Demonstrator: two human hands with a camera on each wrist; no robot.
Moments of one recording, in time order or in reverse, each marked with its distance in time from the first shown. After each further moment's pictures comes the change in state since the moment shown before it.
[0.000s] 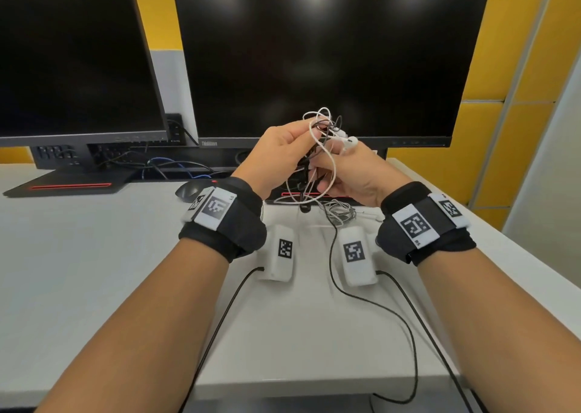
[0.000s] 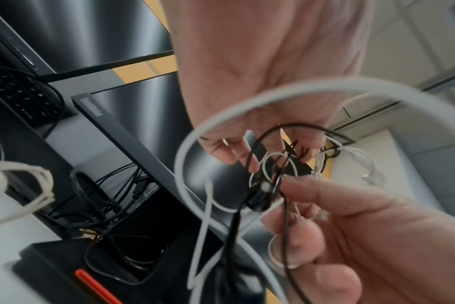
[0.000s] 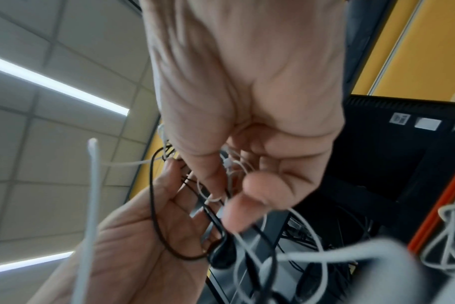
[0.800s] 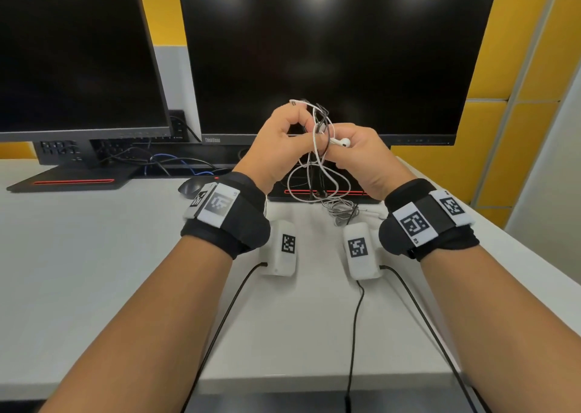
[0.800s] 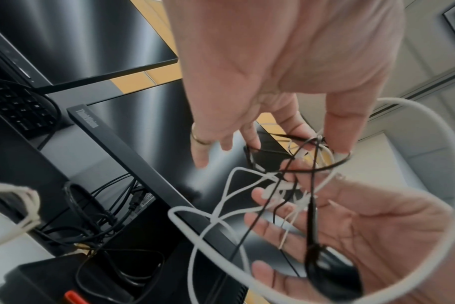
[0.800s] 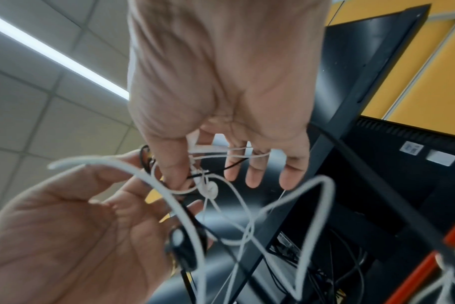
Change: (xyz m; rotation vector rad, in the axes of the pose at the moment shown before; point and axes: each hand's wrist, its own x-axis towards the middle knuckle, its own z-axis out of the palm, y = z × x) left_hand 0.000 0.008 -0.003 -0.004 0.083 -0.027; right_hand 0.000 -0.003 -0.002 -0.177 0.098 -0.393
